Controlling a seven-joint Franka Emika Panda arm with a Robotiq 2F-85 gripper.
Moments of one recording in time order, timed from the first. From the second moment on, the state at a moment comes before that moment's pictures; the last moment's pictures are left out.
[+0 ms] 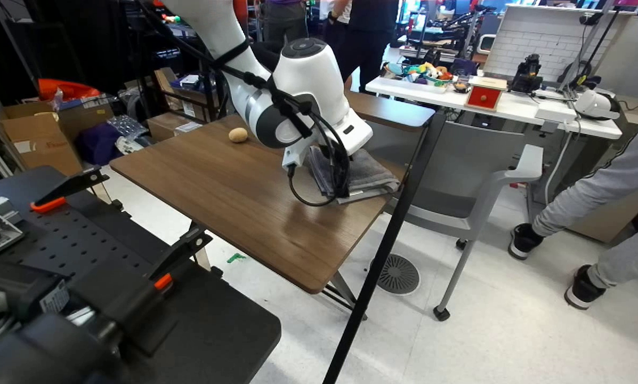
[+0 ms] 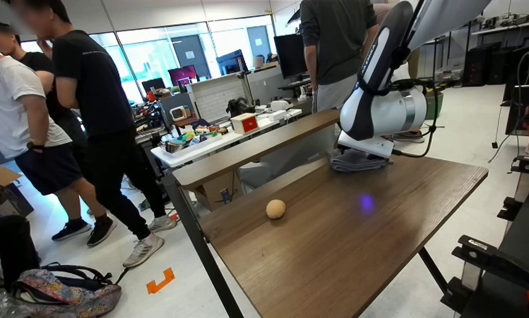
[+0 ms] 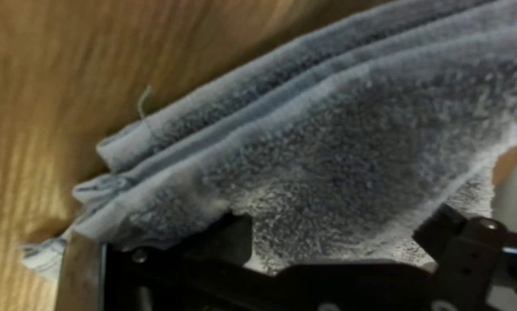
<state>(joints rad) -0.06 1.17 -0.10 -1.49 0.38 3.13 0.63</state>
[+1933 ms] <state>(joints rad) 0.24 0.83 -0.20 -2.09 0.38 2.94 0.54</state>
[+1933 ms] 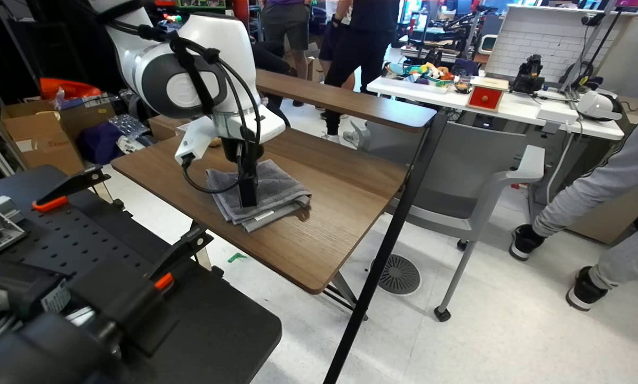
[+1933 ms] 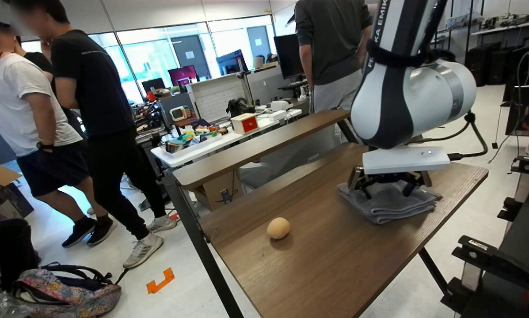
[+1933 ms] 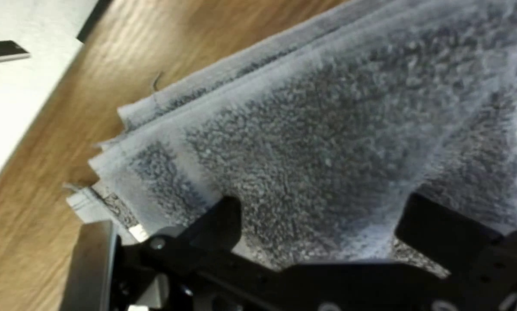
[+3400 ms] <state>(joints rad) 0.18 0.82 0.02 -2.10 0.25 2.91 0.68</state>
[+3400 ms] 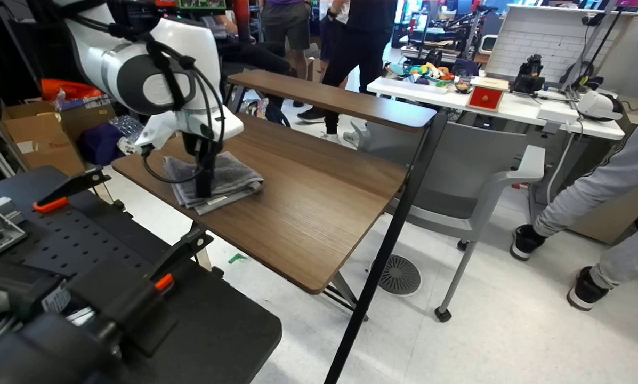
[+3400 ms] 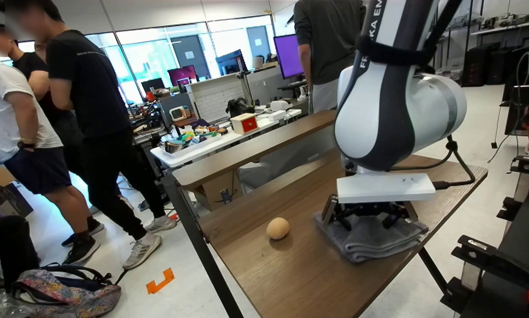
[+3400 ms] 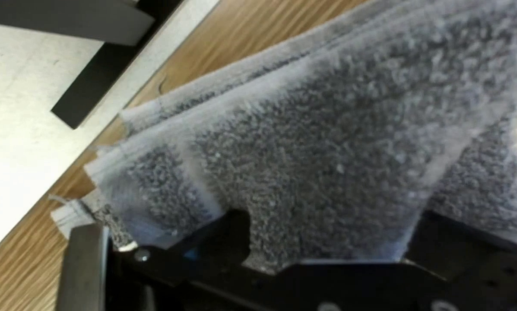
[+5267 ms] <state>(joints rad) 0.03 1.08 -0.10 -1.59 0.39 2.98 0.56</state>
